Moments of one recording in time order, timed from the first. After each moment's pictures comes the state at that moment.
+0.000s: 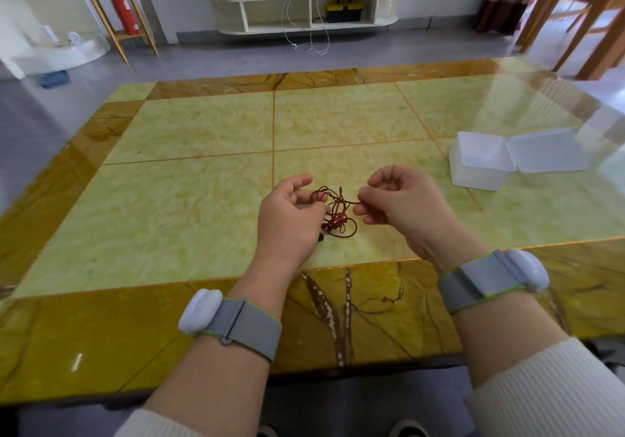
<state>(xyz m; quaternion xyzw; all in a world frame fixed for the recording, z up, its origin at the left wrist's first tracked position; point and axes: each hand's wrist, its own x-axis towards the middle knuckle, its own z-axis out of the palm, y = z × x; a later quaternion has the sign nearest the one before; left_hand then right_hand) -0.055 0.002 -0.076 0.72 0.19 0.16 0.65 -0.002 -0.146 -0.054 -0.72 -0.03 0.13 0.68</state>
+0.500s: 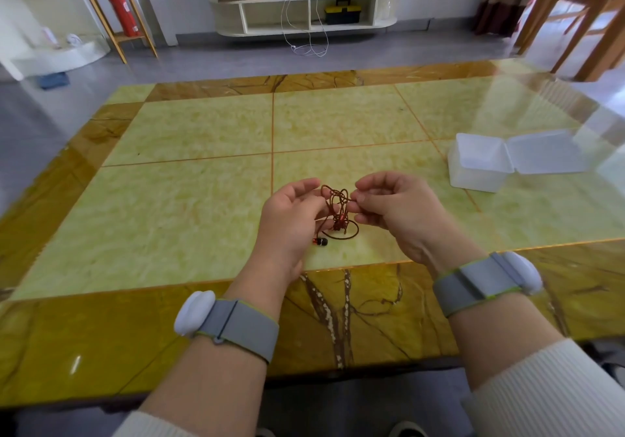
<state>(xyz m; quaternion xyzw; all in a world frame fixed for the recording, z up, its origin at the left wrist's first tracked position) -0.053 0.000 -0.069 0.60 0.20 0.09 0.77 -0.005 -0.143 -0.055 -0.69 -0.03 0.16 0.71</state>
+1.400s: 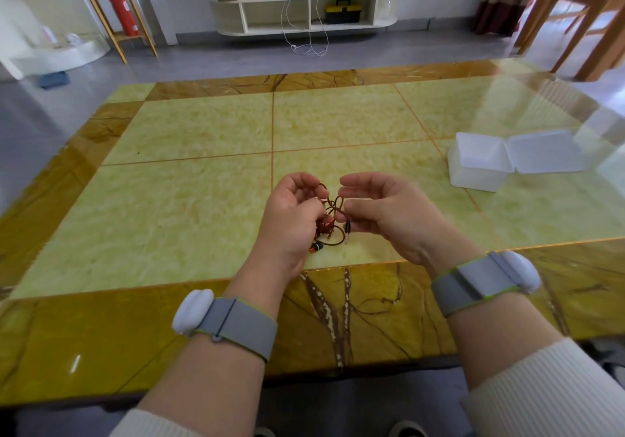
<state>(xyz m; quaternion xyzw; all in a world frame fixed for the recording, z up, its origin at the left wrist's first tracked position) -0.055 0.000 -0.069 0.61 0.13 0.12 0.77 -0.010 -0.140 -0.054 -0.69 -0.07 0.21 0.69</state>
